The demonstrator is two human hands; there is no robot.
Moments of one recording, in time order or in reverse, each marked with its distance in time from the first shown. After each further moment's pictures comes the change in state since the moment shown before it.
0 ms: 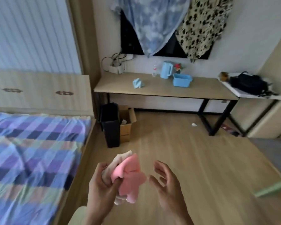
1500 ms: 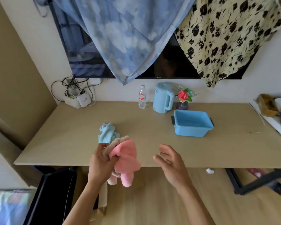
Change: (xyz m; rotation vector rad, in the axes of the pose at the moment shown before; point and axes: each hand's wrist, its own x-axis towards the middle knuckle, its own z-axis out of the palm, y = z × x) left_hand 0.928 -0.024 0.477 0.094 -0.012 -0.150; right_hand 1.013 0.027 -0.197 -0.003 -0.036 0.062
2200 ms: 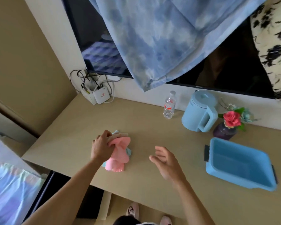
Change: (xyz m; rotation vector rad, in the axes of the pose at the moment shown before) left_hand 0.281 -0.092 0.042 0.622 0.144 -0.133; right_hand 0.286 0.026 0.059 -0.056 -0.385 0.160
